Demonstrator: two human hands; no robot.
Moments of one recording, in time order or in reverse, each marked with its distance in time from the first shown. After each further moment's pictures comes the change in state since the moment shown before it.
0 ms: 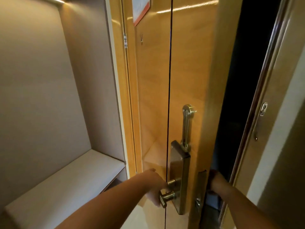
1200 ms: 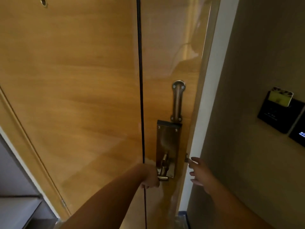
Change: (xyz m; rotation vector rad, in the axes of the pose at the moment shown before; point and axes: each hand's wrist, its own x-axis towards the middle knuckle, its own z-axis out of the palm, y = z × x) left_hand 0.311 0.050 -0.111 -0.354 -0.256 0.037; right_hand 0.119 0.047 -0.172 0.473 0.336 0.204
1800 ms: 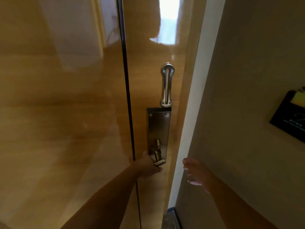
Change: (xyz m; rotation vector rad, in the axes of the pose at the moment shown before) left_hand 0.163 -0.015 -0.060 -0.350 0.261 0.173; right_hand 0.094 -0.024 -0.008 -0.036 0.105 0.132
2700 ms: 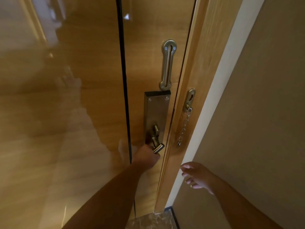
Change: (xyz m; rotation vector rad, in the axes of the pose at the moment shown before) left_hand 0.112 -0.017 -0.020 -0.262 0.290 -0.028; right_hand 0.109 -0.017 0.012 -0.403 -0.136 0.037
